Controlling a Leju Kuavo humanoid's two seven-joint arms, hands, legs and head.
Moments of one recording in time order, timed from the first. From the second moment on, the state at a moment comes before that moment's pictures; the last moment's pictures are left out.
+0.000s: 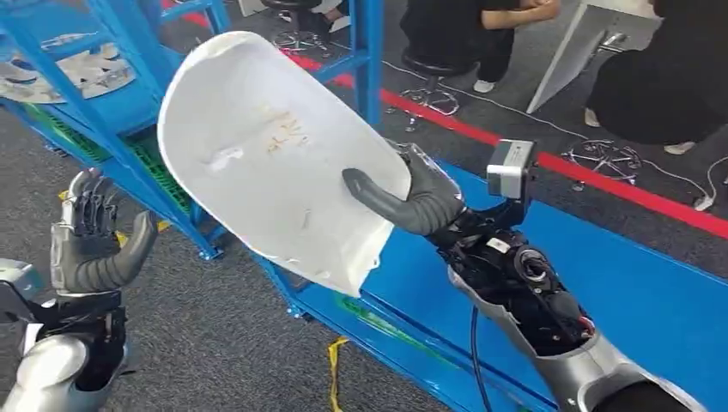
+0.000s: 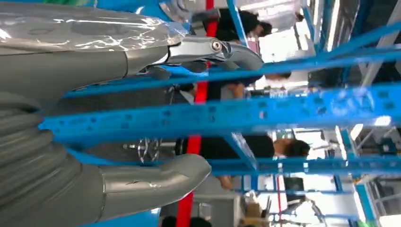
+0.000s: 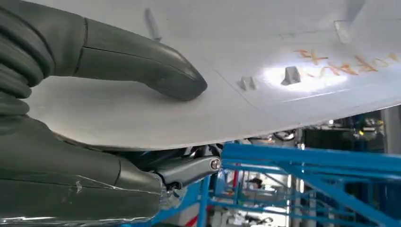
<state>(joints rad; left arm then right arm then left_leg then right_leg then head) -0.28 0.07 -0.37 -1.57 0.16 0.22 -0.32 -0.40 -0.08 0.44 -1.77 -0.35 0.21 -0.08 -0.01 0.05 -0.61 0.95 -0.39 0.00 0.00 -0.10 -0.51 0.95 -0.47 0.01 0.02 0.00</state>
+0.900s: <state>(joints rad) -0.30 0.05 -0.36 -1.56 0.16 0.21 -0.32 -0.38 -0.08 0.44 -1.77 -0.36 0.22 -0.08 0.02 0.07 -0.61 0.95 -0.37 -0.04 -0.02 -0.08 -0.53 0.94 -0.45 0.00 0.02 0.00</state>
